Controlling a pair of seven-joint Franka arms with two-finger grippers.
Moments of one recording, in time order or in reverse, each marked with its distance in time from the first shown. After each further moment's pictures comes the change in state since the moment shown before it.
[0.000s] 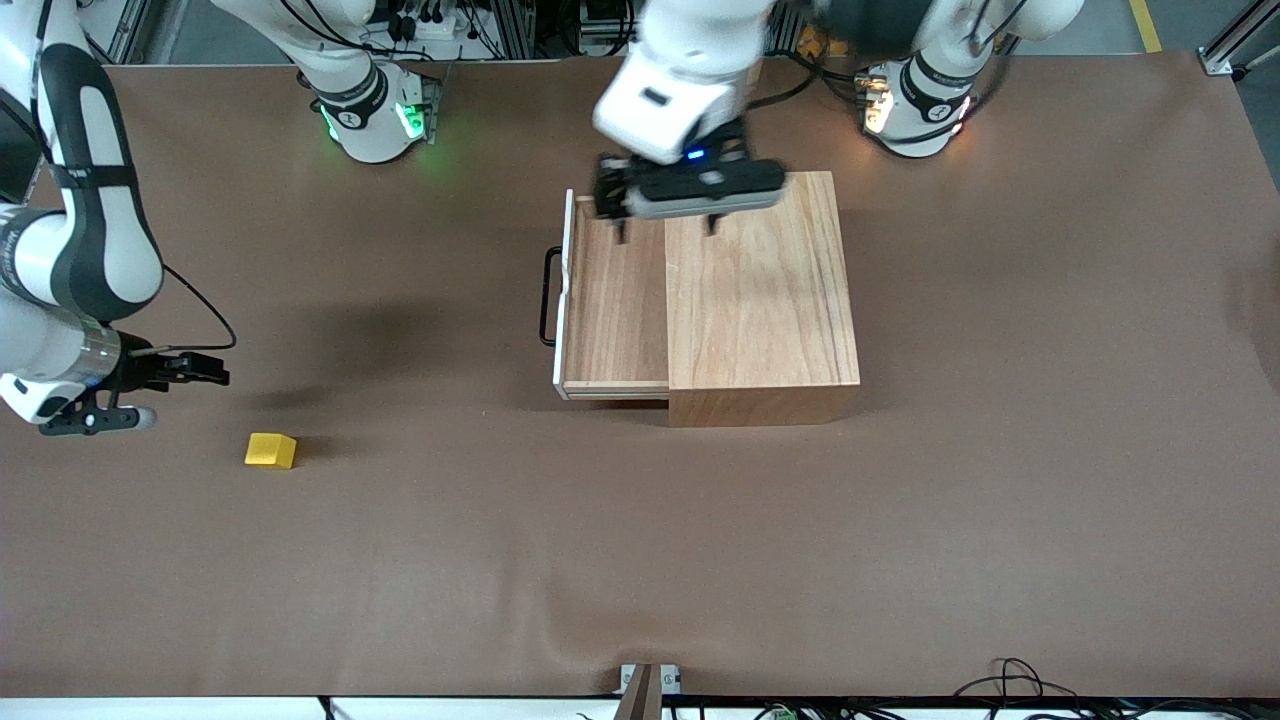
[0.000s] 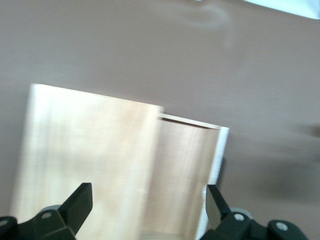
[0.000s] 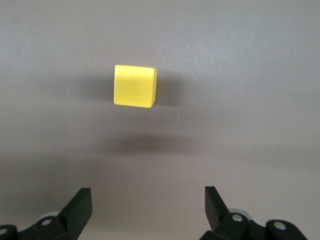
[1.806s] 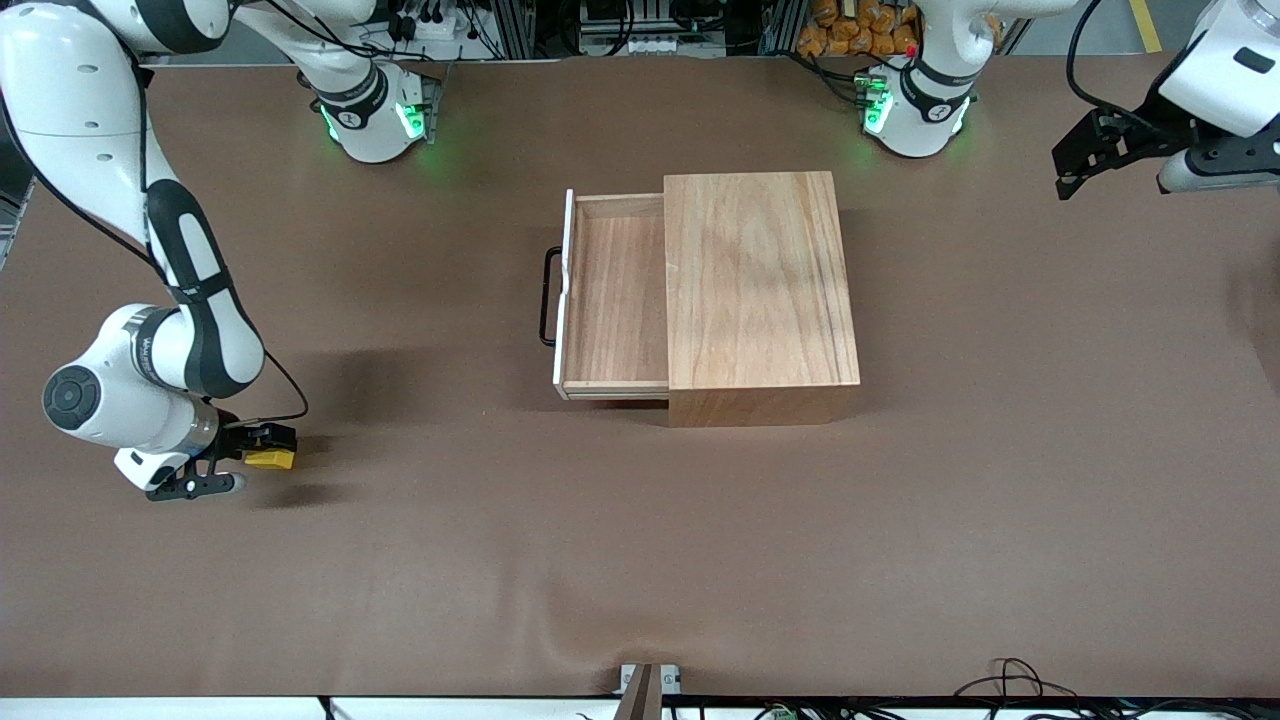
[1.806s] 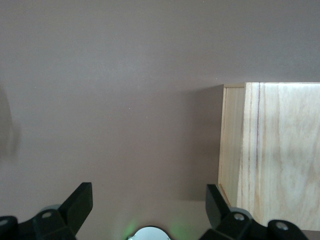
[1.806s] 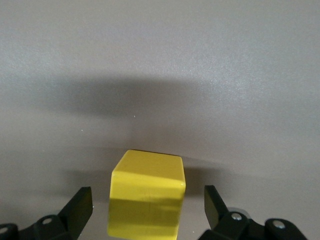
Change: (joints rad) left arm 0.569 -0.494 -0.010 -0.550 0.013 -0.075 0.734; right arm 0.074 0.318 0.001 0.134 0.049 0.290 -0.001
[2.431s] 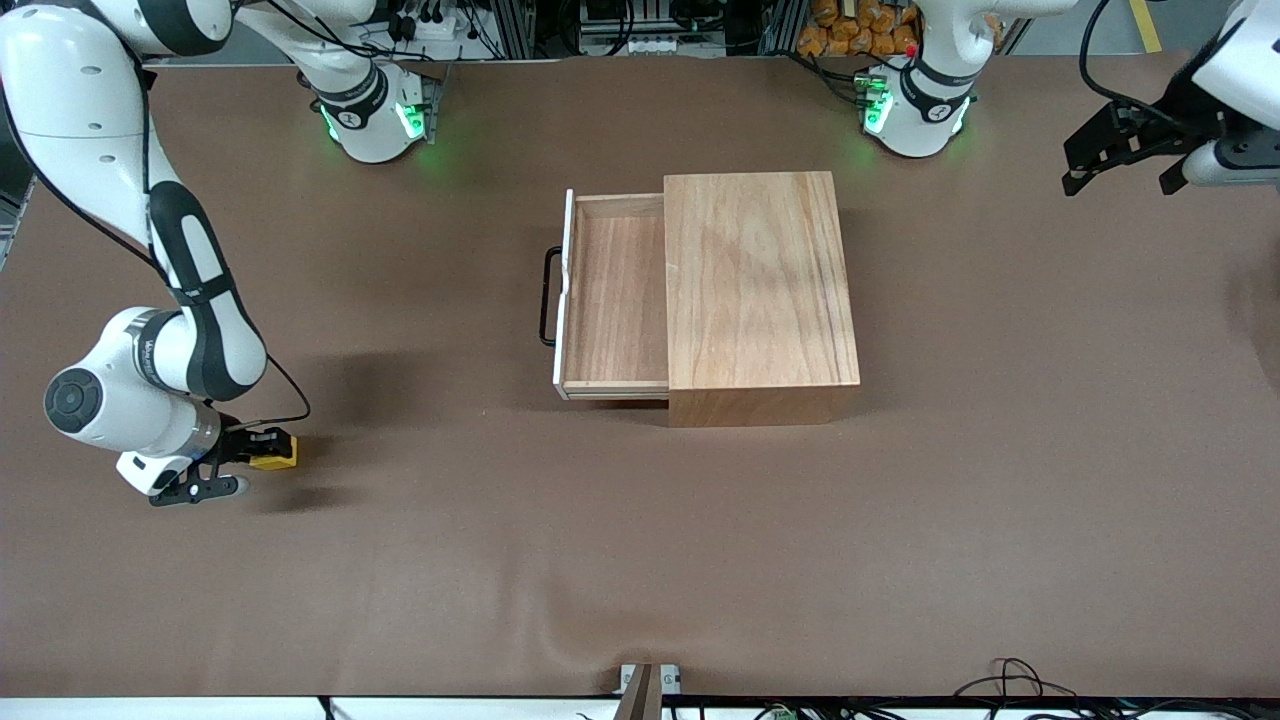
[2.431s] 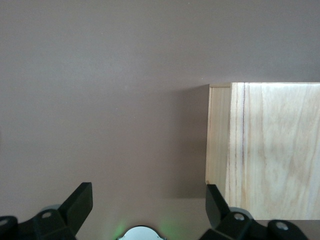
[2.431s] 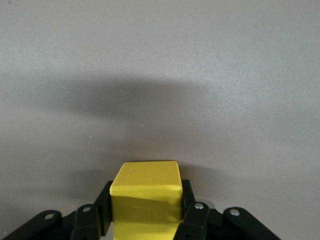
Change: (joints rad) left arm 0.007 0.000 0.045 0.010 -0.085 0.000 0.042; right arm 0.006 0.007 0.002 0.018 0.001 0.000 -0.041
